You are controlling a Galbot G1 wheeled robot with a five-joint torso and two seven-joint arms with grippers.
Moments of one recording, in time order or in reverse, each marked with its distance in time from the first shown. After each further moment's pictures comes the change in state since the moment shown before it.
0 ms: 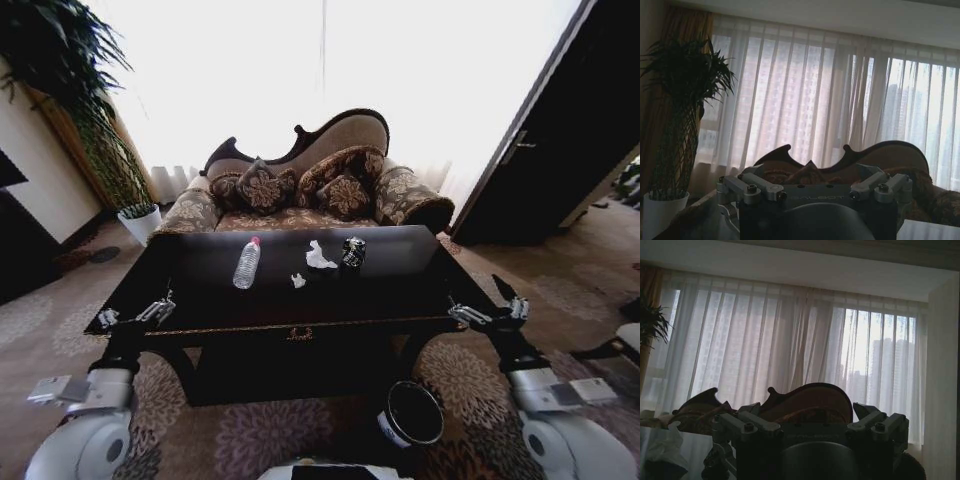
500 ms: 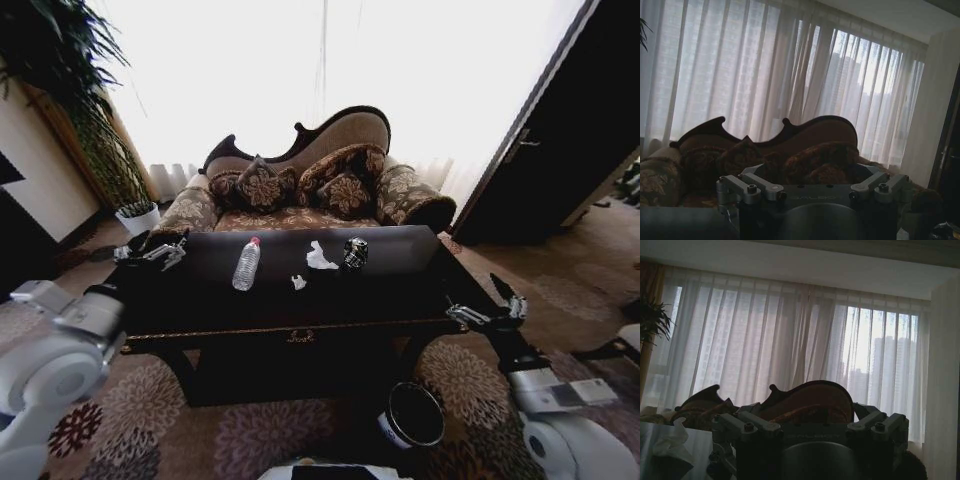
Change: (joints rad) left arm -0.341 0.556 0.151 0.074 -0.543 0.165 -0.187; right arm -0.022 0.018 -0.003 0.016 -0.018 -0.001 -0.005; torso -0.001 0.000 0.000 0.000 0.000
